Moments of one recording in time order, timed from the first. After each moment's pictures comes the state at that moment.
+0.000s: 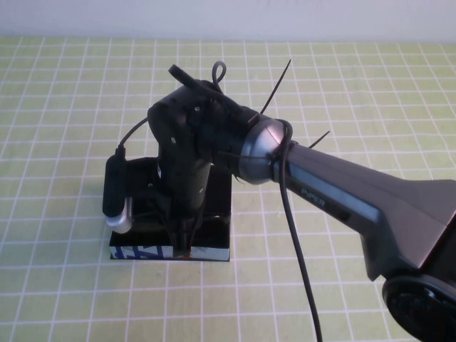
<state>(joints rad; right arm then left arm) 0.87 2.27 -2.10 0.05 1.23 -0.83 -0.08 -0.01 0.03 -0.02 0.39 0.03</state>
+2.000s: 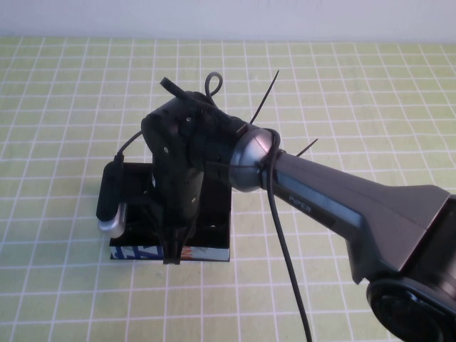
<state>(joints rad) 0.88 2.32 -2.13 0.06 1.23 -0.76 -0.08 -0.01 0.03 -0.02 0.39 0.03</state>
